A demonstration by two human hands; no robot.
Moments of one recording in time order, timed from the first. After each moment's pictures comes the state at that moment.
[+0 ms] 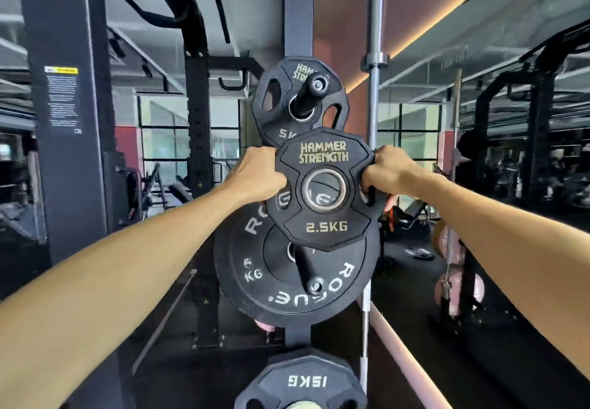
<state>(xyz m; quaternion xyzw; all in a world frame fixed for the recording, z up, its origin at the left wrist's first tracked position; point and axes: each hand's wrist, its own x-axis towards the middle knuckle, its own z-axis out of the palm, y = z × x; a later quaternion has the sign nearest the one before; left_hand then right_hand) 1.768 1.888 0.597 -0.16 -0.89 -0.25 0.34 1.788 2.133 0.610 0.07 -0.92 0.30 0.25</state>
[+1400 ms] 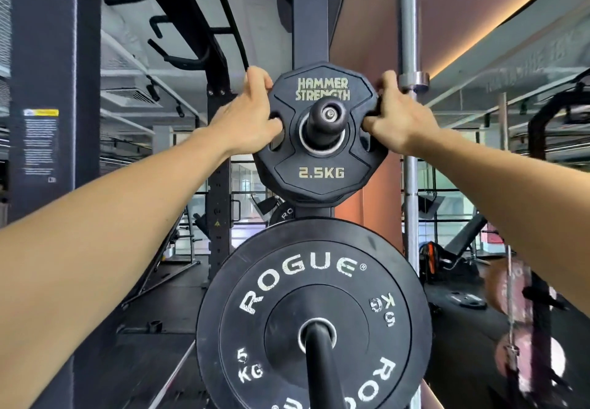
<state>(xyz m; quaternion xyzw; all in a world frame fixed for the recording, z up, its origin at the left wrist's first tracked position) 1.664 1.873 0.745 -0.17 -0.85 -0.11 0.49 1.623 2.133 0.746 0.21 -0.82 0.22 0.49</state>
